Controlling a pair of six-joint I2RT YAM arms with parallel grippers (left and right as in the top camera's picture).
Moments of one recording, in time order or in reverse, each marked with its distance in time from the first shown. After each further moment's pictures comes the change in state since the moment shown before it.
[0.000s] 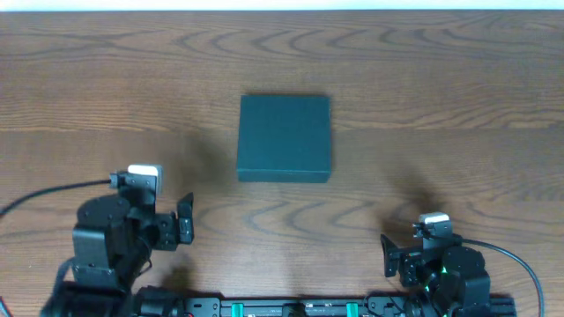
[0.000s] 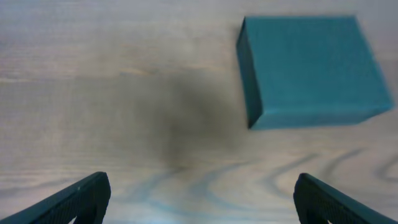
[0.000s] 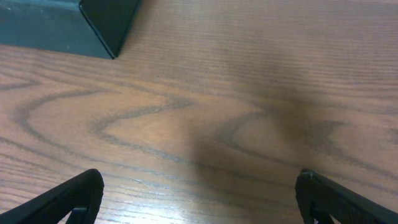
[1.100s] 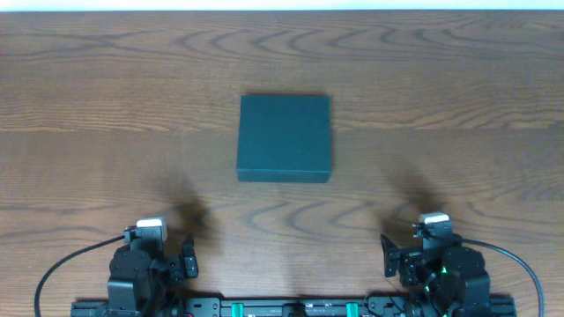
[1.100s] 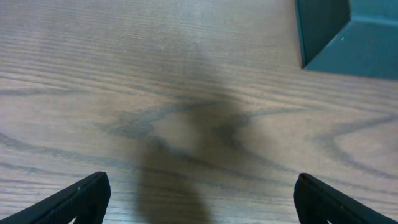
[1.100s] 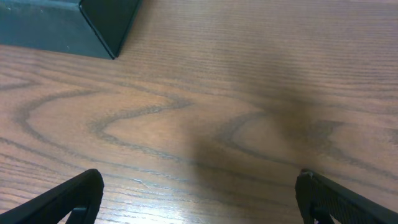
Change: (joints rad) left arm 0.013 -0.521 -0.457 -0.098 -0.085 -0.108; right arm -0.001 -0.001 -0.001 0.001 0.000 0.000
